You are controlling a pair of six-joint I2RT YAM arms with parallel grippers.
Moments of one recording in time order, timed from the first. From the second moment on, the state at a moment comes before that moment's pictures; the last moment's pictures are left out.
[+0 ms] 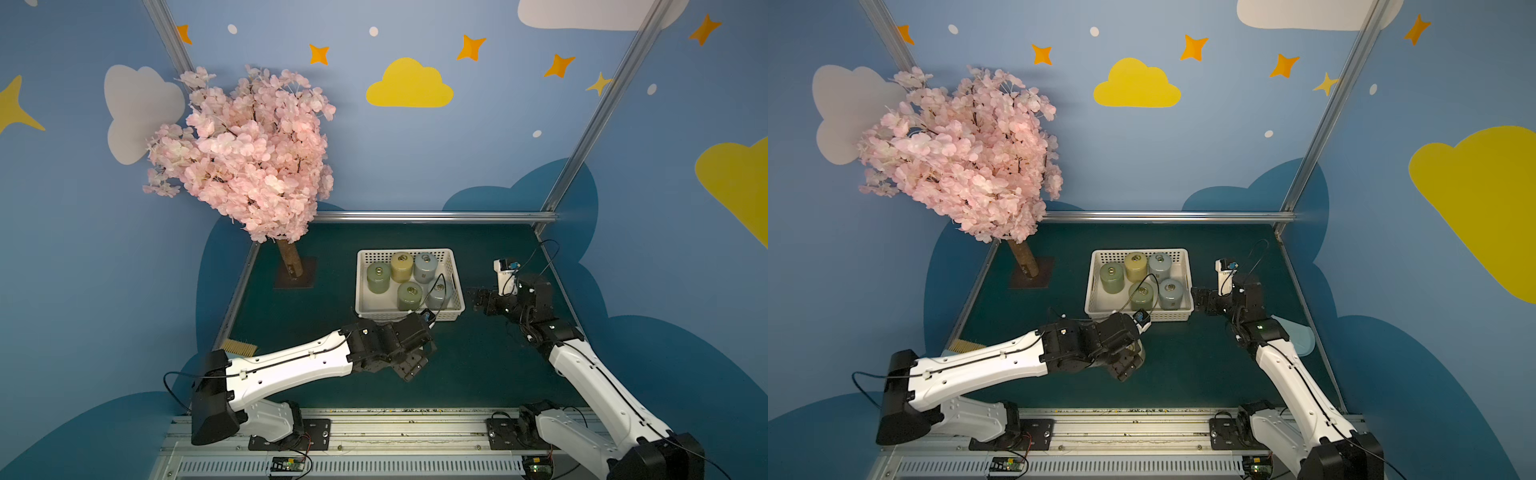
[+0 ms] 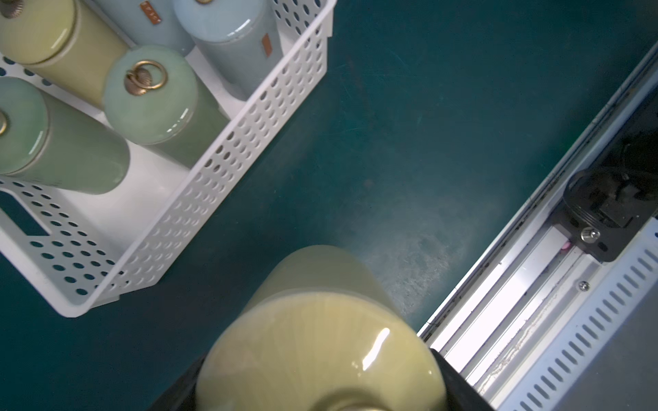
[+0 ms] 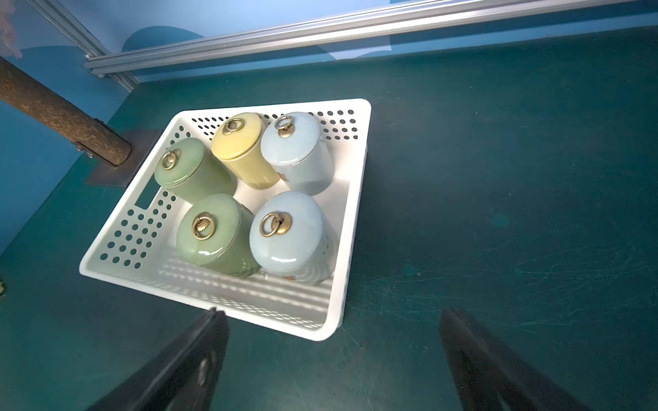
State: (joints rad) left arm -1.19 1.38 1.18 -0.87 -0.22 -0.30; right arm 0.27 0.99 0.71 -0.26 -0.16 0.19
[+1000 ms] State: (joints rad) left arm -1.33 1.50 1.08 -0.78 -0.24 -0.45; right arm 0.27 0.98 0.70 -0.25 -0.14 0.20
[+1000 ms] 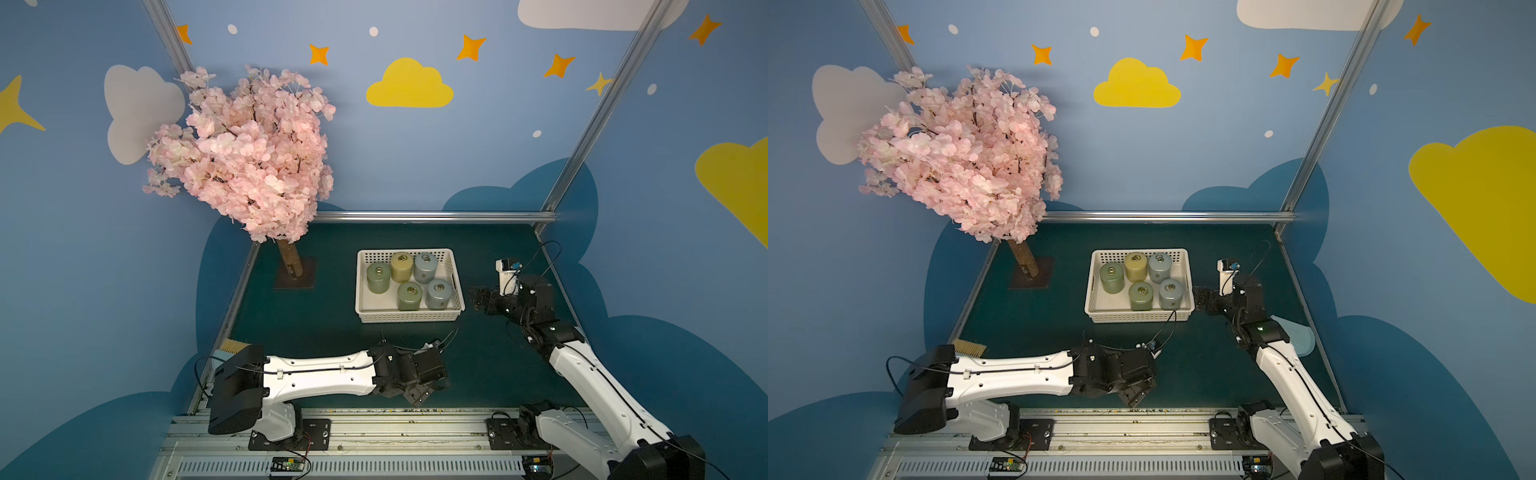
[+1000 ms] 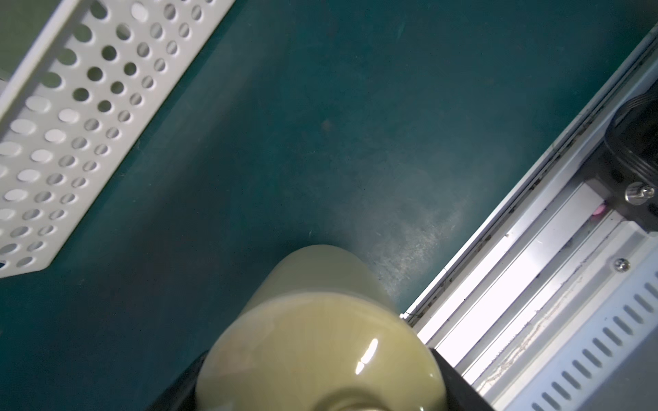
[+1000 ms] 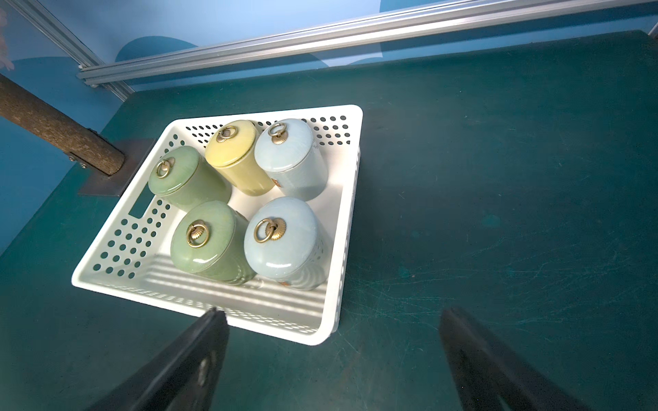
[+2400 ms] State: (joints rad) left arm -1.35 1.55 1.05 -0.75 -0.29 -0.56; right arm 0.27 0.98 0.70 -0.25 -0.15 0.20
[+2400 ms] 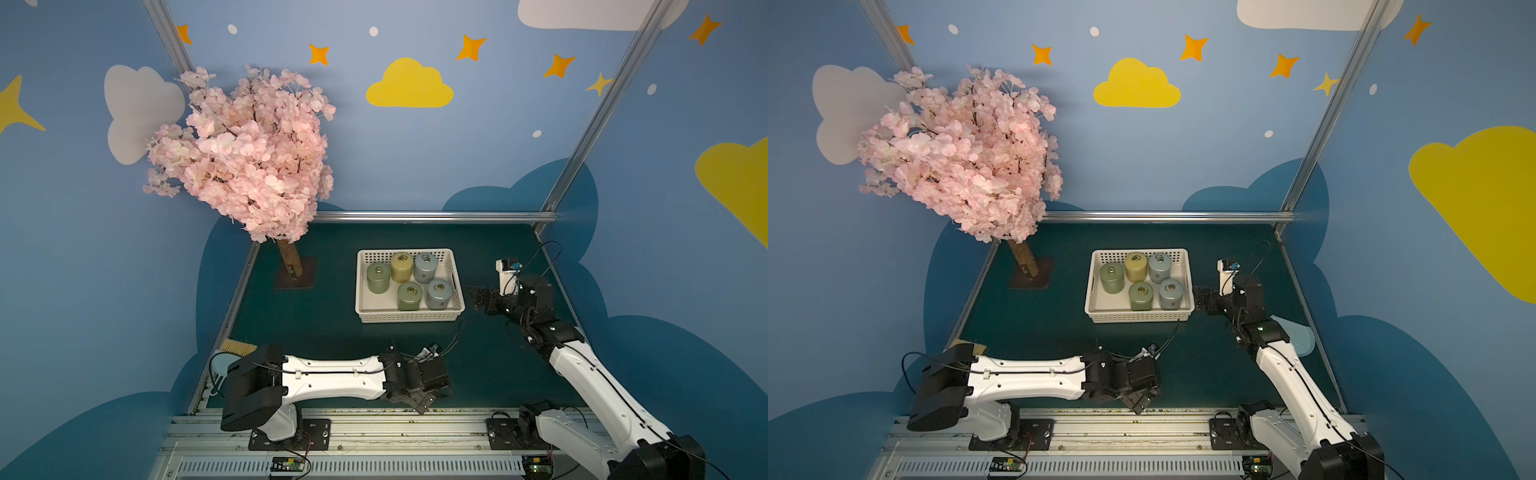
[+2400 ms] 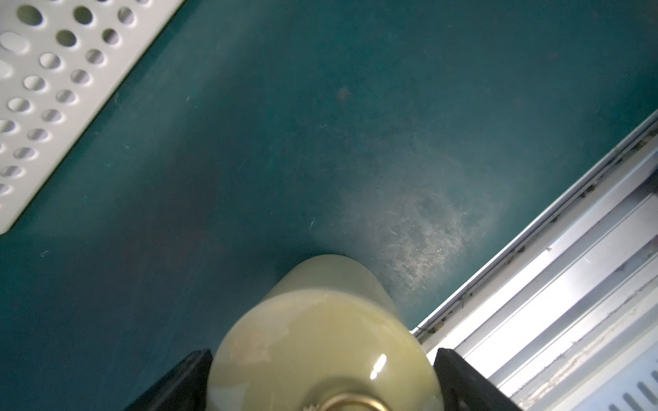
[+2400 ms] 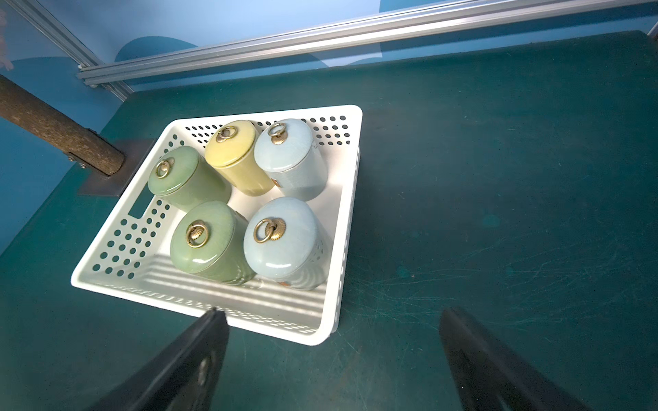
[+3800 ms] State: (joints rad) left arm -0.90 0.55 0.36 -0.27 -0.46 -0.21; right arm 0.46 1.43 1.18 -0.74 -0.18 0.04
